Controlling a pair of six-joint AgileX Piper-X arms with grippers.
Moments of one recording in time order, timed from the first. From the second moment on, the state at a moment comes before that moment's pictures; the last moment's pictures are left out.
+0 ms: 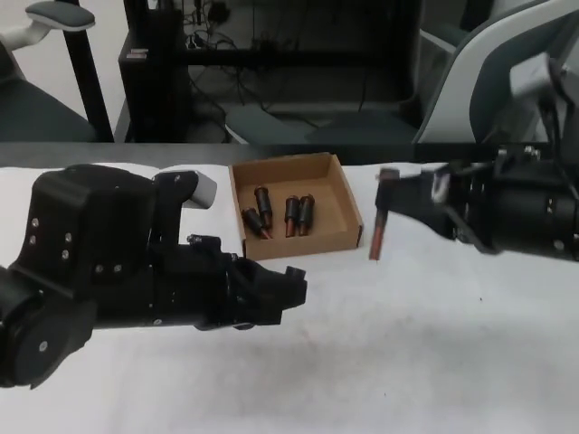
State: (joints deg) left arm -28.5 79.7 -34.0 -9.3 34.7 -15.2; right arm 29.2 64.9 -40.4 3.0 -18.1 31.1
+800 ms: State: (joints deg) left arm -28.5 79.7 -34.1 -17.8 38.6 -20.3; right arm 31.8 78.9 -47.3 -8.6 -19.4 34.5
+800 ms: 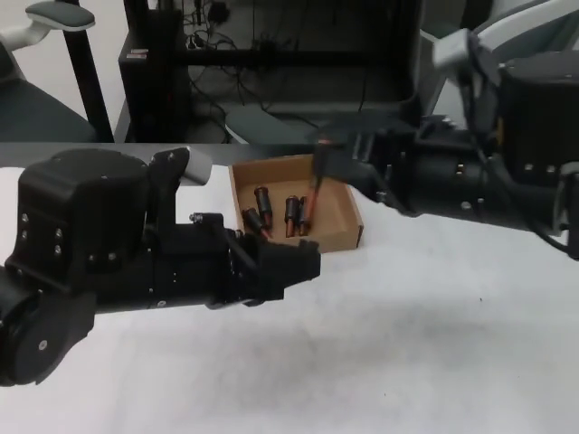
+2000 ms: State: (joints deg) left arm -25.8 79.7 -34.1 -18.3 41.3 -23.1; right arm 33.2 79.3 -47.4 -8.1 -16.2 34.4
